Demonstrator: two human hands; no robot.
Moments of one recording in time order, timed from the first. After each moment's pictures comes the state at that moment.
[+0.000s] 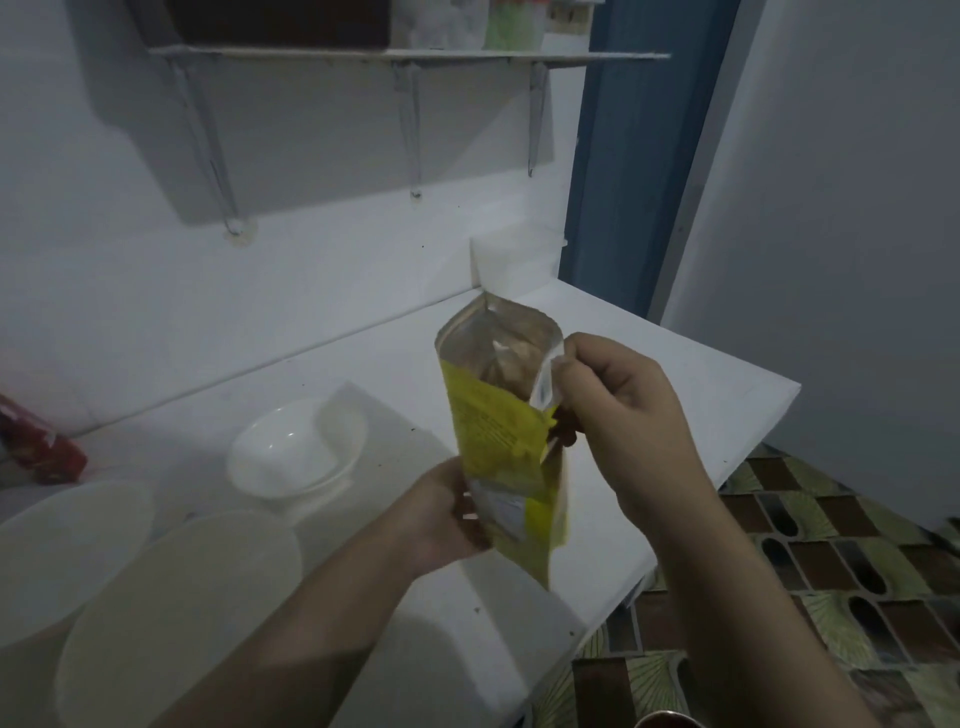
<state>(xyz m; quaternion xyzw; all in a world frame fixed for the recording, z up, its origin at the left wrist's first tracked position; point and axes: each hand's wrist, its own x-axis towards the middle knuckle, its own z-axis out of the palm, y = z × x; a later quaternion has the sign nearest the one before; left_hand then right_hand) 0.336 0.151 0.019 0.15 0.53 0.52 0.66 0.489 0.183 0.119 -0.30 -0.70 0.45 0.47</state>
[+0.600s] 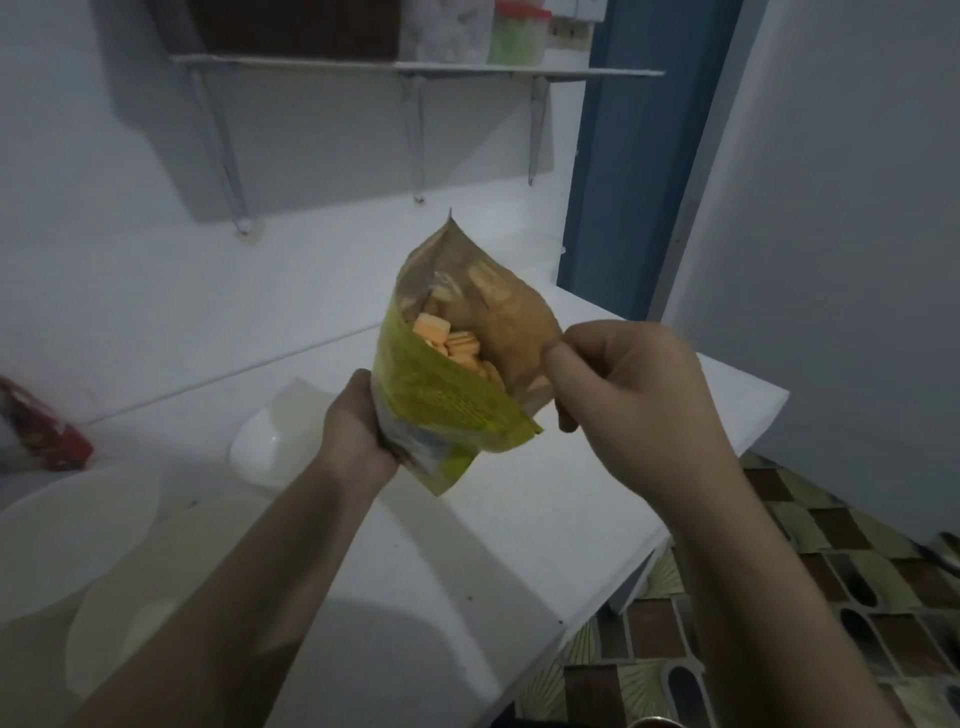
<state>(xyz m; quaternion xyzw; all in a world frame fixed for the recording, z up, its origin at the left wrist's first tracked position) 0.281 0.158 0.052 0.11 0.43 0.75 0.50 0.505 0.154 0.158 -0.35 -0.79 0.28 0.42</state>
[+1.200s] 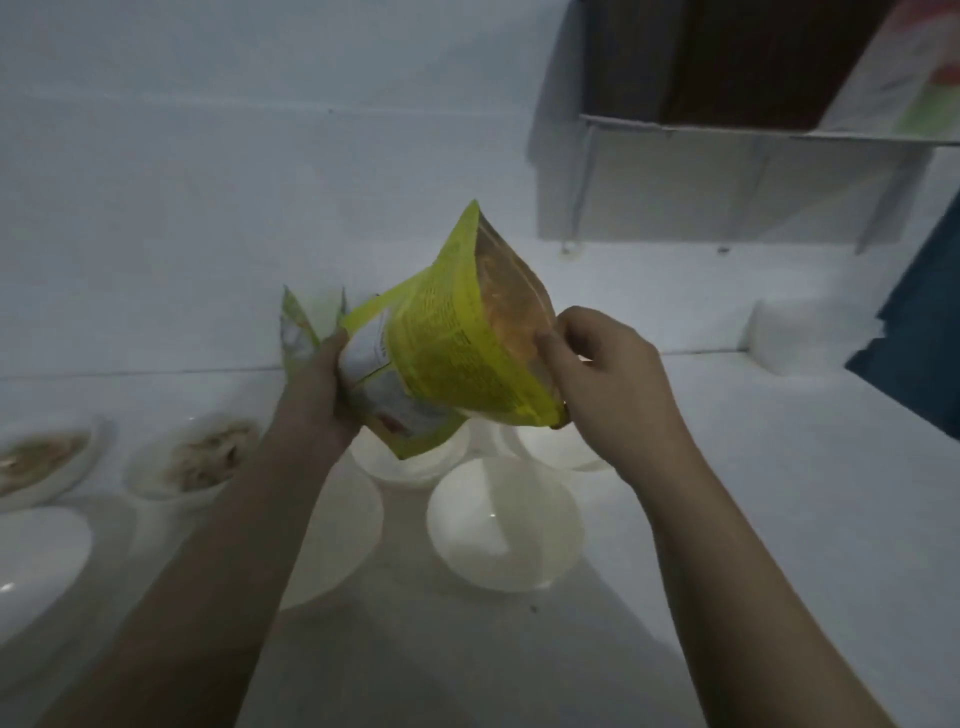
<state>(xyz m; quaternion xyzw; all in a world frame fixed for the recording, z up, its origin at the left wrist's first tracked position) 0.109 -0.088 0.105 0.04 0.47 0.86 0.21 0.303 0.061 0.164 -0.16 -0.84 0.38 0.34</state>
